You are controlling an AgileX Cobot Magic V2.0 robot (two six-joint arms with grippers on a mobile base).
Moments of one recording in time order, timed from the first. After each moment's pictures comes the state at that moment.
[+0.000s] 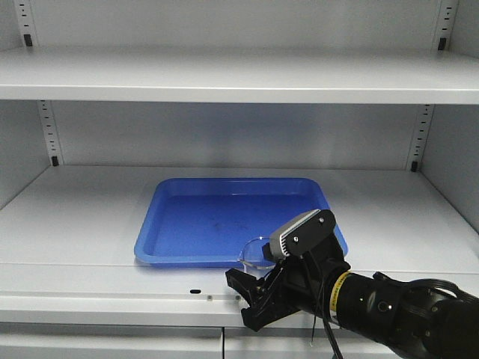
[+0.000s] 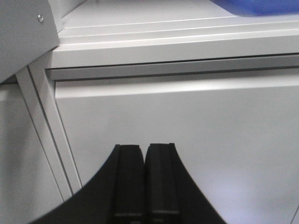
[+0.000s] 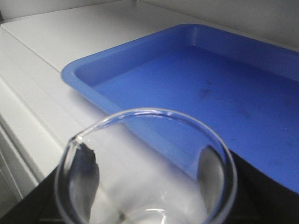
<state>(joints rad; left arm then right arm) -0.07 -0.01 0.03 0.18 0.28 -0.18 0.42 1.66 -0.96 -0.83 -0.47 0.65</state>
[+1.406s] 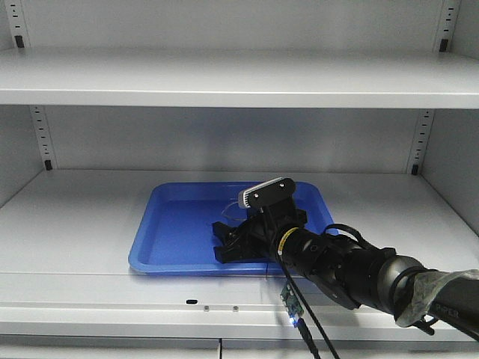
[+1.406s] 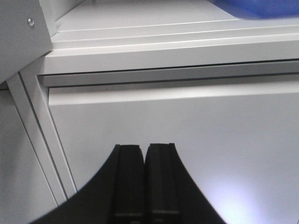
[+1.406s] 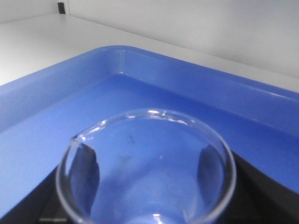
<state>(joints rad) -0.07 -0.01 0.03 0.18 0.28 -0.18 0.42 2.04 -1.44 -0.59 -0.34 0.51</state>
